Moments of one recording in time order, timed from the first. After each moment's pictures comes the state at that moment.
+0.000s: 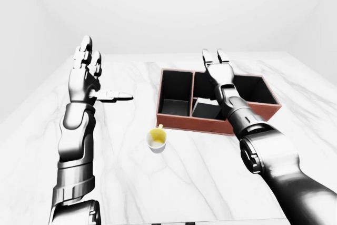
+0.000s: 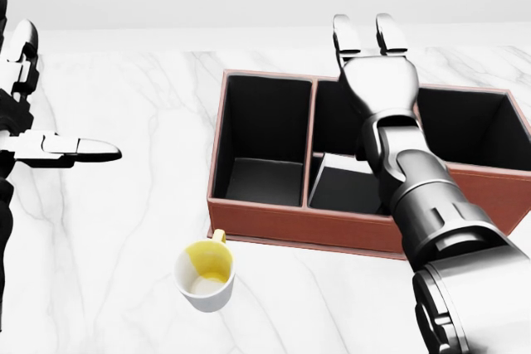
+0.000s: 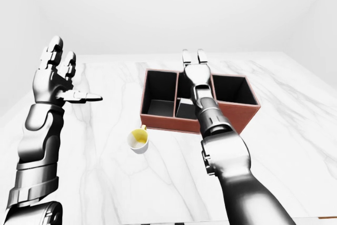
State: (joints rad) left arm -0.48 0.31 0.25 0.01 -0.21 0.09 -0.14; right arm -1.16 -0.22 0.03 1.36 -1.29 0.01 -0.42
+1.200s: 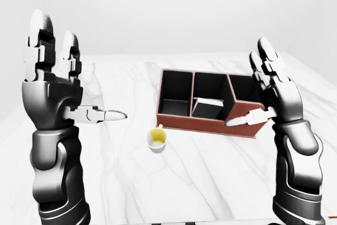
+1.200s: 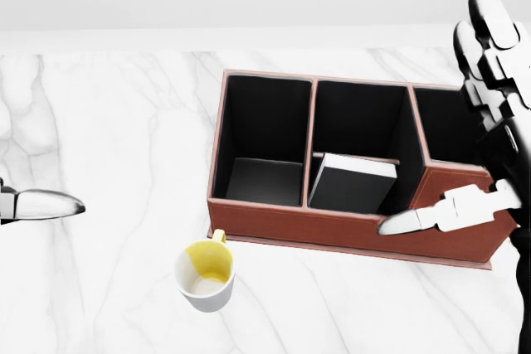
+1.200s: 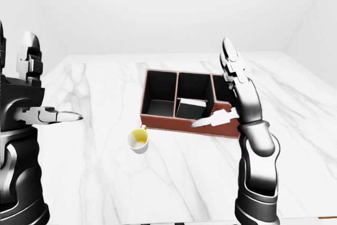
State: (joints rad) left arm -0.26 0.24 0.31 -0.54 -0.33 0.09 -0.14; right arm -0.25 -0.24 -0.30 -0.42 -0.02 0.09 0.37
